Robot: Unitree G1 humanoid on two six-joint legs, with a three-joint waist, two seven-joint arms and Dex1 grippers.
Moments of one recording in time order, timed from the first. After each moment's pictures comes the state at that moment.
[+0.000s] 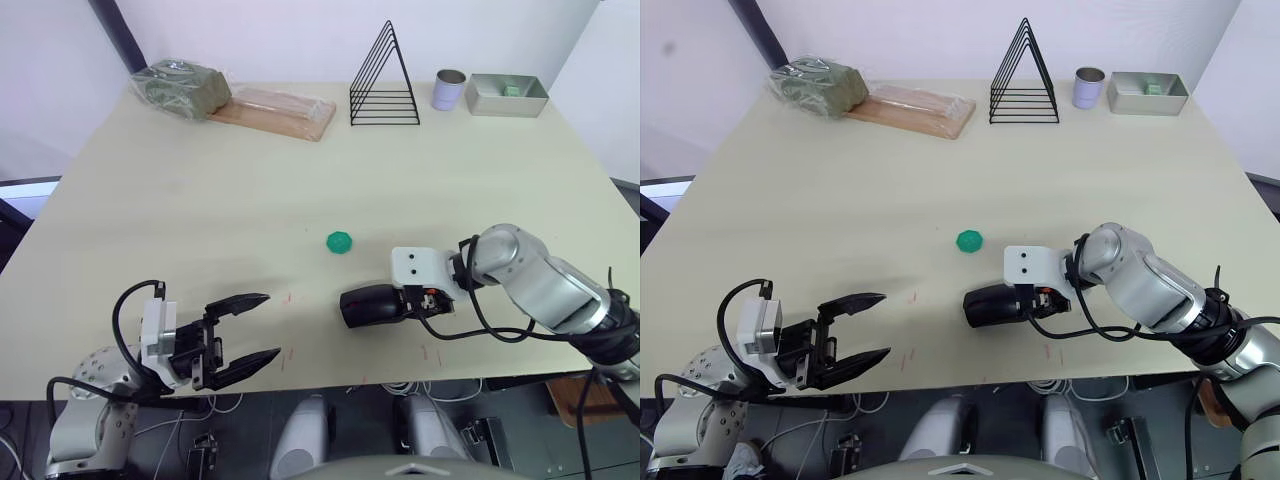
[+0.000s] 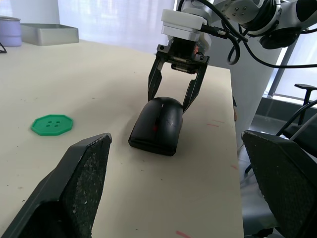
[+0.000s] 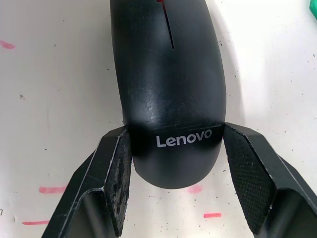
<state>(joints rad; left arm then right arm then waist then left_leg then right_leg) 0.23 0.63 0.27 -0.16 -0.70 0.02 -1.40 -0.72 -0.77 0.65 -0.41 0.05 0.87 1.13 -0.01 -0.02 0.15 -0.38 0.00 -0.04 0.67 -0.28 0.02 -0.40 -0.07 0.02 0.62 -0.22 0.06</state>
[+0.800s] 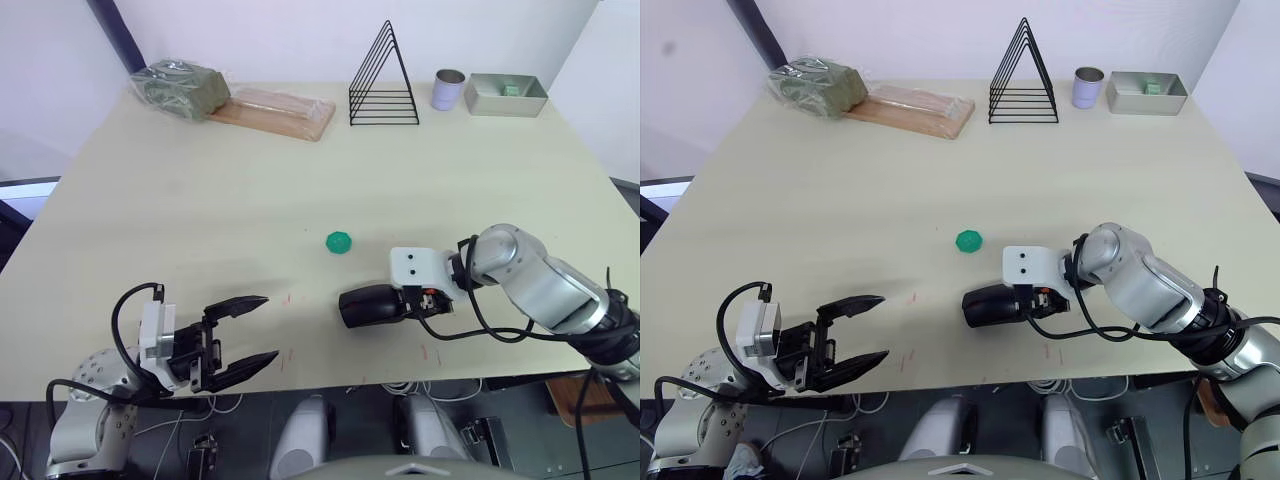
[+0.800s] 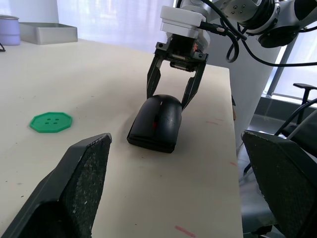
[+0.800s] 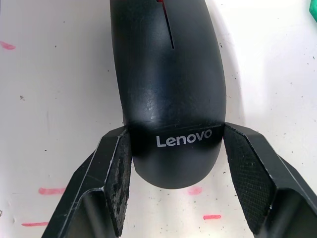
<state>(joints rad) 0.23 0.63 0.27 -0.14 -0.70 0.01 -1.42 -0.72 -0.76 0.65 -0.41 0.05 0.87 1.14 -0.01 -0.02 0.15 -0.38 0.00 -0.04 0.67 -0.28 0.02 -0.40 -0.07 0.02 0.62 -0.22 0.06</state>
